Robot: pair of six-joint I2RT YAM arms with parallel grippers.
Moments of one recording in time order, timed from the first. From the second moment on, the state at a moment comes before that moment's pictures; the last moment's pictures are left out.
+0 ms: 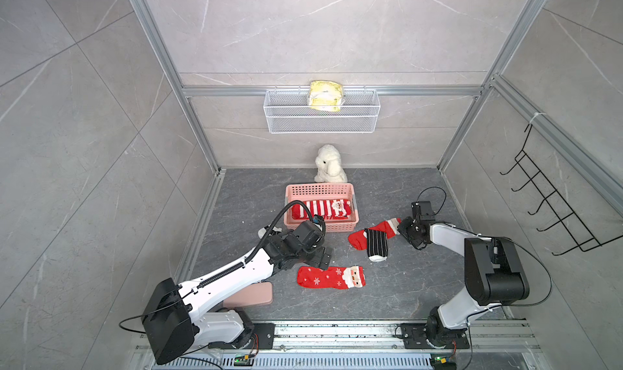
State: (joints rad) left arm -0.90 1.25 0.94 -0.63 -0.07 -0.39; right arm 0.02 1.65 0.82 -0.22 -0.01 0.85
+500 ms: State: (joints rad) left arm -0.90 1.25 0.94 -0.63 -0.06 -0.39; right arm 0.02 1.68 0.83 -0.16 -0.06 0.88
